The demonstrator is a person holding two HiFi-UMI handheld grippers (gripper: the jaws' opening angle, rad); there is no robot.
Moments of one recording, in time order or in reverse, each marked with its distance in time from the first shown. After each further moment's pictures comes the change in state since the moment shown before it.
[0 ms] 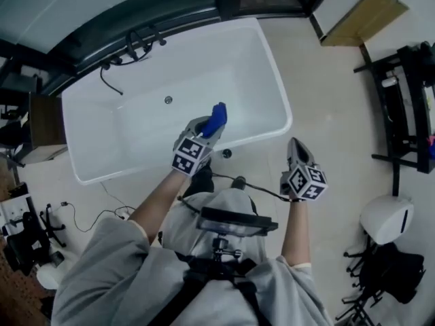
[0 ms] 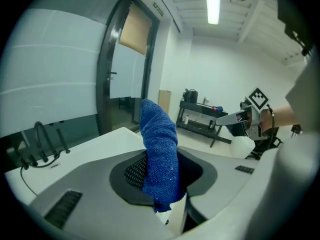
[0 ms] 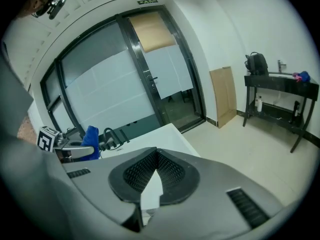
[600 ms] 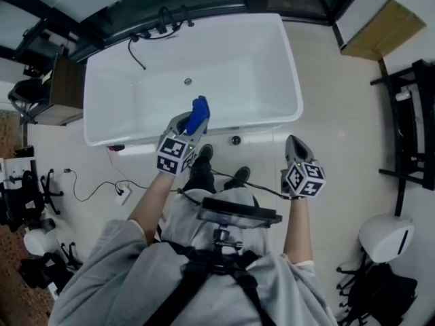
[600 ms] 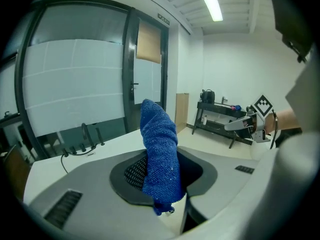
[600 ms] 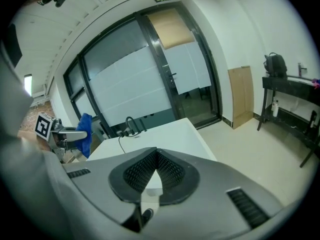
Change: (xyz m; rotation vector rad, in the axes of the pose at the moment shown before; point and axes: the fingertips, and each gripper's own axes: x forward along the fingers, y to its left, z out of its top) left arm -0.149 -0.066 -0.039 -0.034 -0.017 0.288; right arm -0.086 0.022 -0.061 -0.138 0.060 0.173
